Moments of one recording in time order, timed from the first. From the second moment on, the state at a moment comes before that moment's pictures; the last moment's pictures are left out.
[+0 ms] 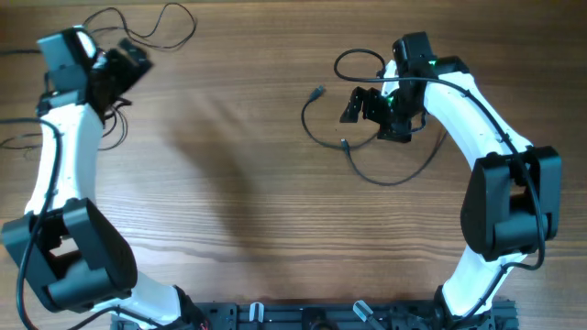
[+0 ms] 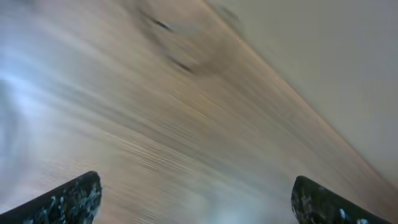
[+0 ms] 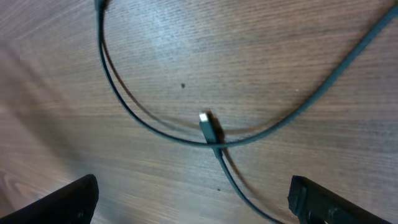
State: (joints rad) left arm 0.27 1.75 1.36 -0.41 0.32 -0.47; right arm 0.17 1.96 1.48 -0.94 -0.43 0.40
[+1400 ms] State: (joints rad) left arm -0.22 1.75 1.36 -0.63 0.22 -0.47; right arm -0.20 2.14 1.48 -0.56 -0.13 0.00
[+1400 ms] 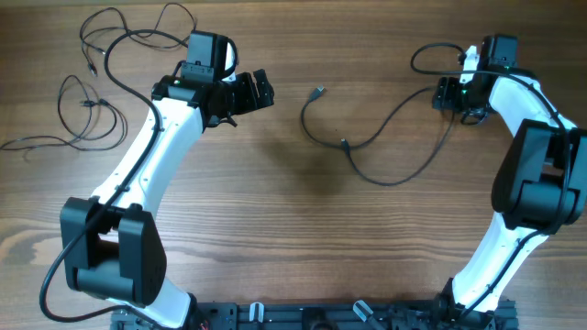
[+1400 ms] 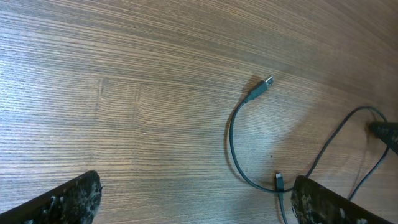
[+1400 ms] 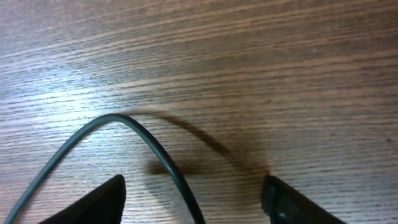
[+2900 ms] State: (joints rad) left arm -0.22 1.75 1.36 -0.59 0.30 -0.52; right arm 0.30 1.63 1.48 -0.83 -0.77 -0.14
